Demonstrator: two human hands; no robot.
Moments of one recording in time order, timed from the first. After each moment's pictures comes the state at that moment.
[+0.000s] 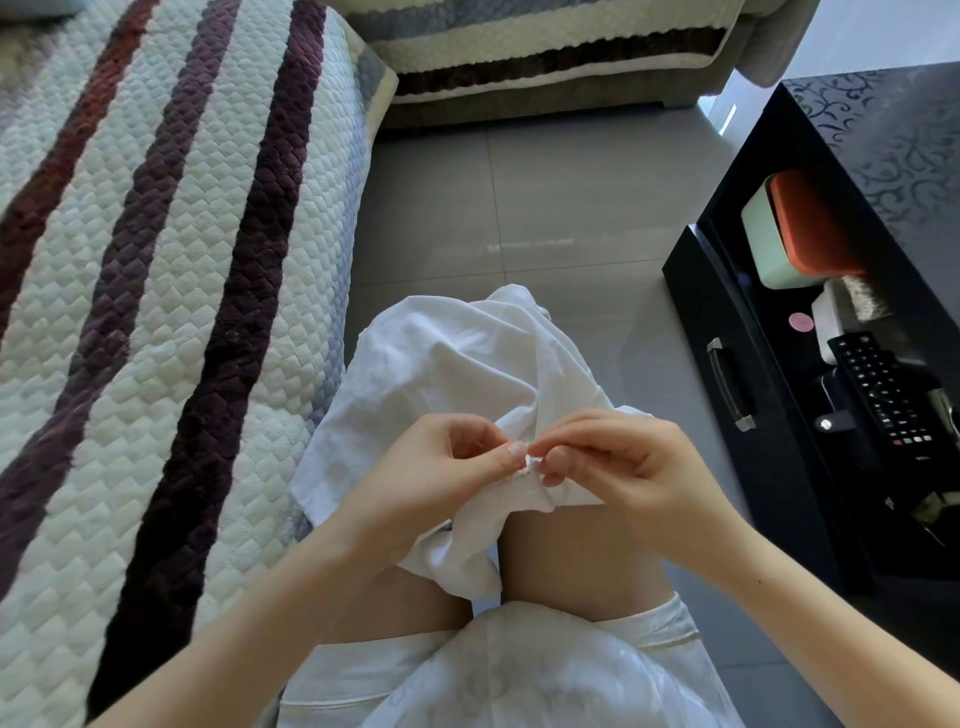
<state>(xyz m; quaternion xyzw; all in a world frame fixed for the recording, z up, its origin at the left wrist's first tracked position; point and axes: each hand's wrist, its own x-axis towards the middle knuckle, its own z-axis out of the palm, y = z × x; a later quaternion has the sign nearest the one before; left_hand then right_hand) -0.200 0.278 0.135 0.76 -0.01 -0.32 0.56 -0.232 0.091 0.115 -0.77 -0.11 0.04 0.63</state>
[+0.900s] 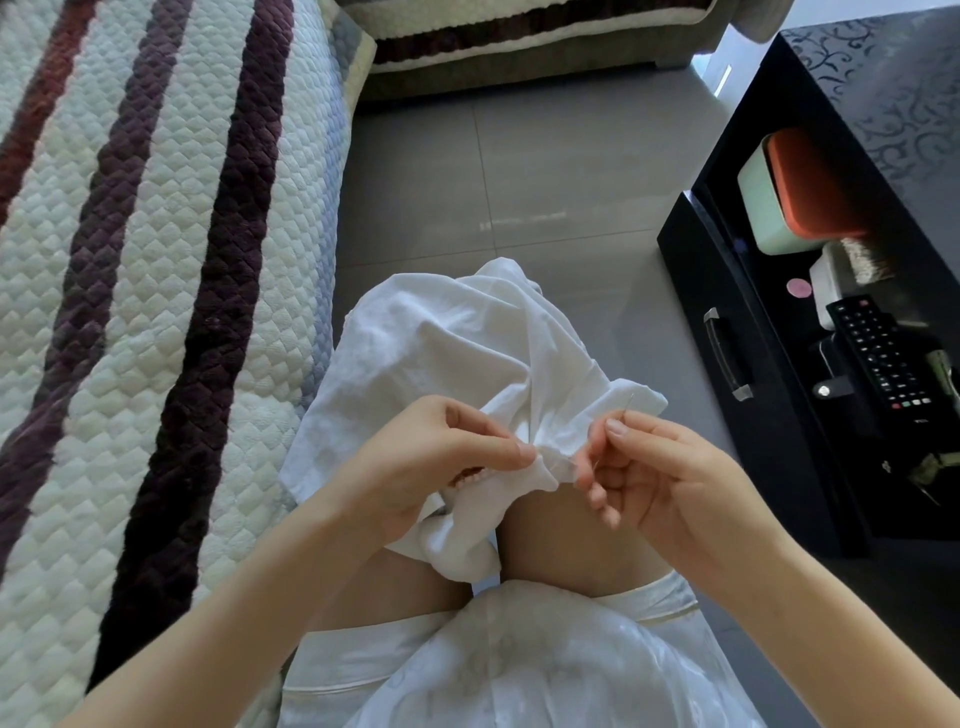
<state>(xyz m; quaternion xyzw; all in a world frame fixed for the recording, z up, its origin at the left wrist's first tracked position) -0.192 0.272 0.145 0.72 0.04 -0.43 0.55 -0.253 0.086 0.125 -0.48 0.19 0.21 0.83</state>
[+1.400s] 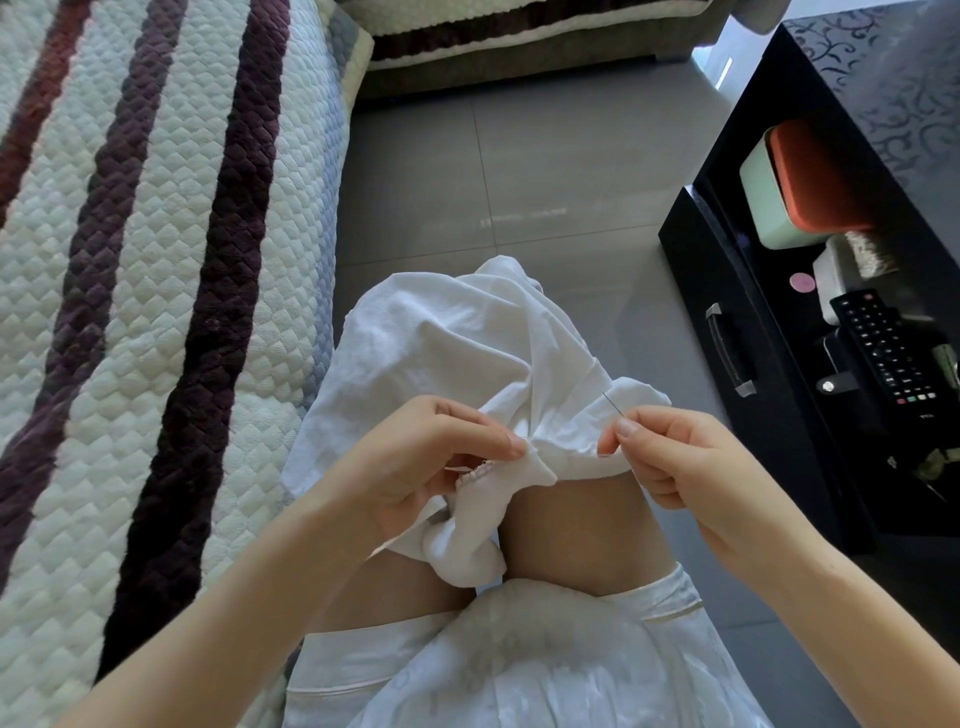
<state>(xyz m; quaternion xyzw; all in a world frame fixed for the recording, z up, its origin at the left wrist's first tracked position) -0.188 0.274 0.141 0.67 0.08 -0.44 0.59 -0.249 0.072 0.125 -0.72 0.18 0.19 0.65</state>
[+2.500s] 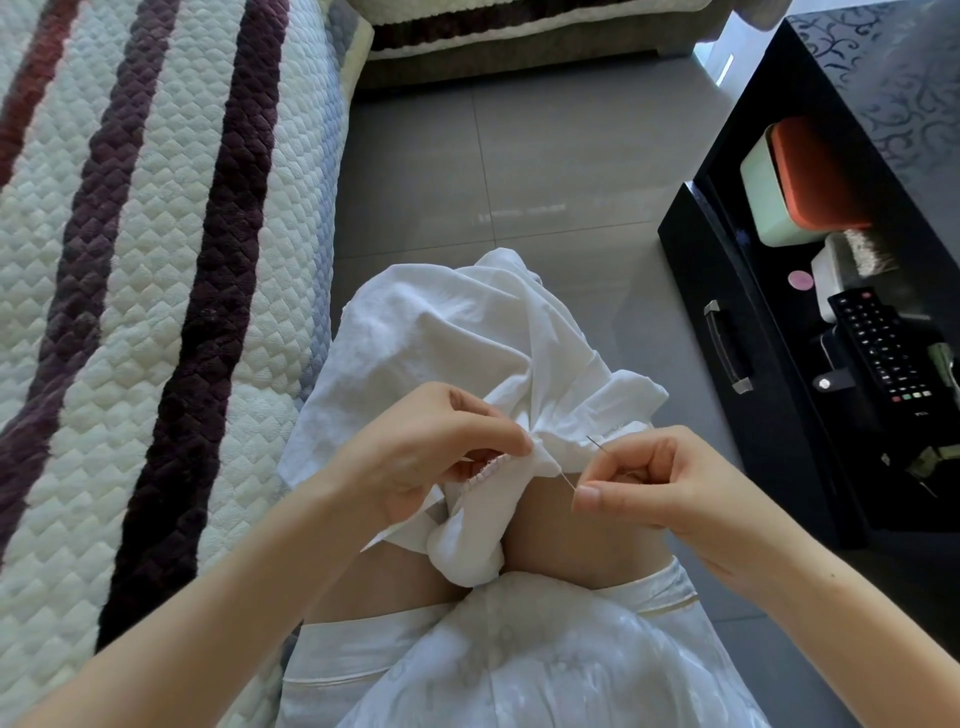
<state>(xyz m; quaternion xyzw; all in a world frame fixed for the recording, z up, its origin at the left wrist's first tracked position) -0.186 0.268 0.139 0.72 0.07 -0.43 0.54 -0.256 0.080 0.133 -0.70 0.07 0.27 0.66</state>
